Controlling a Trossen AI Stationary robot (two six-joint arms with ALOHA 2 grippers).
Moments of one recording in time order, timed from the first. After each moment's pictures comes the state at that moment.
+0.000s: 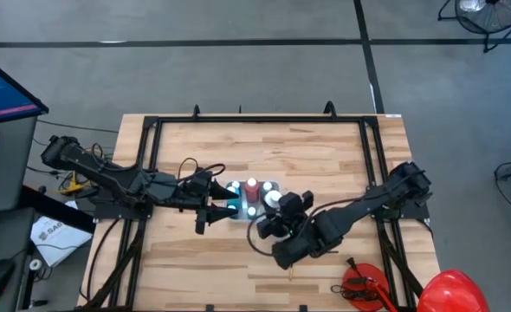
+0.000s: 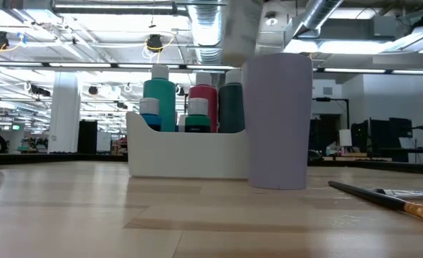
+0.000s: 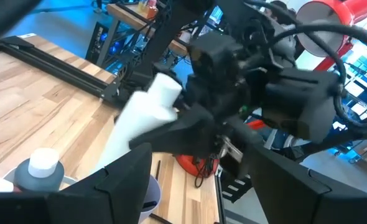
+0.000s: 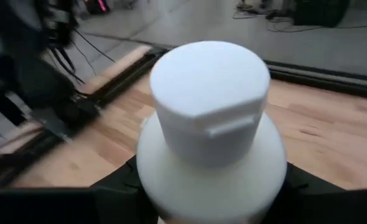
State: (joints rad) left arm -0.37 1.13 0.92 0.08 -0.34 -0.56; right arm 0.51 1.86 1.66 -0.92 1.13 1.31
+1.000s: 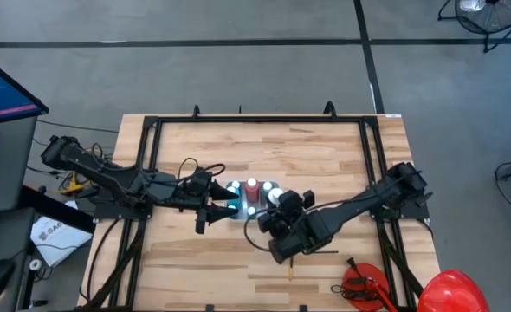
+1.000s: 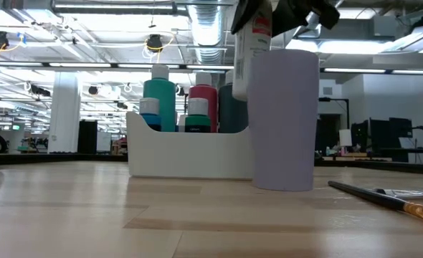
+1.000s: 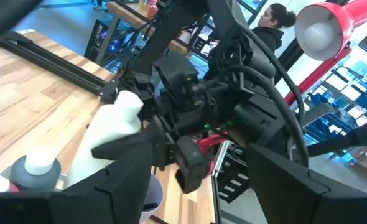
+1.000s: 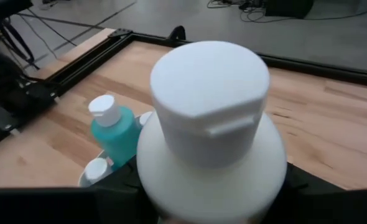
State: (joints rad) left arm -0.37 1.13 0.92 0.08 -0.33 -0.58; right arm 0.48 1.89 1.58 -0.99 1.11 1.43
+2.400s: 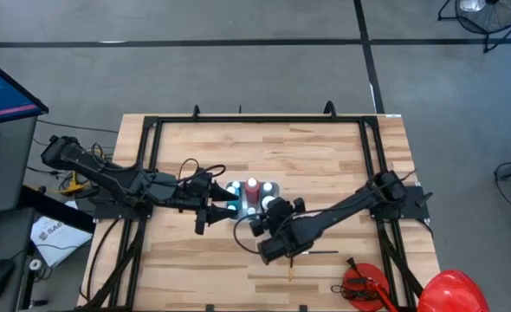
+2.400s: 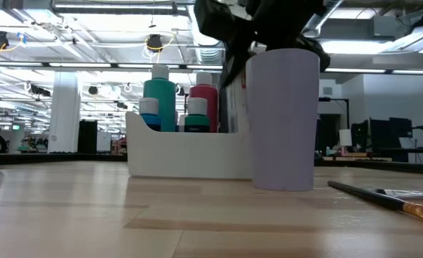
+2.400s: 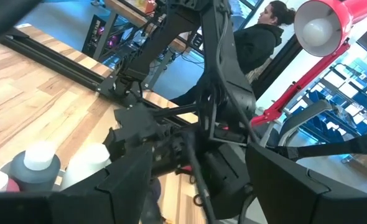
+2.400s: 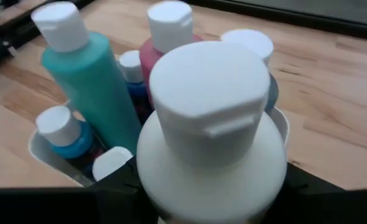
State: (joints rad) left arm -0.37 1.13 0.92 0.07 -0.32 -0.59; right arm 0.45 2.05 1.58 -0.93 1.00 1.48
